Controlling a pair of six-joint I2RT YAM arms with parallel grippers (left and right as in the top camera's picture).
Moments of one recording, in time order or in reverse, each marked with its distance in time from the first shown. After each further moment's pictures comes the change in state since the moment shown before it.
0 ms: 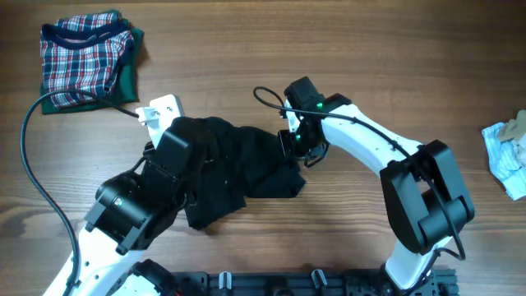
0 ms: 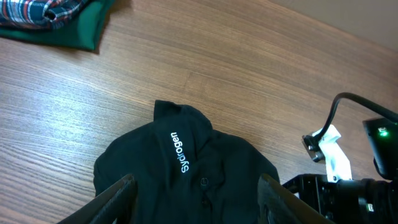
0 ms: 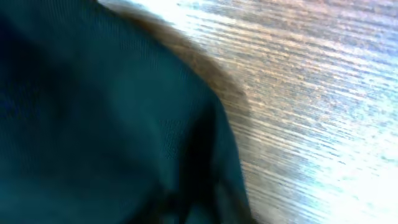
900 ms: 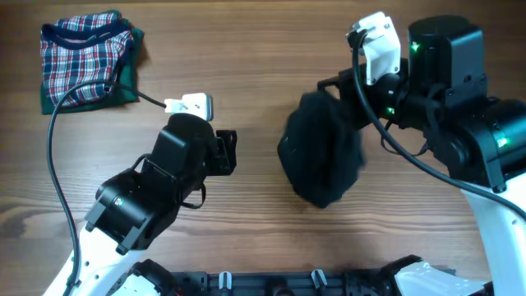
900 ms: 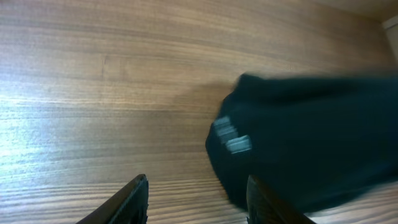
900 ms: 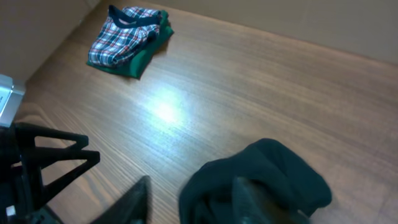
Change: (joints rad) left arm 0.000 0.000 0.000 0.105 0.307 0.172; right arm -0.120 -0.557 0.583 -0.412 0.023 -0.278
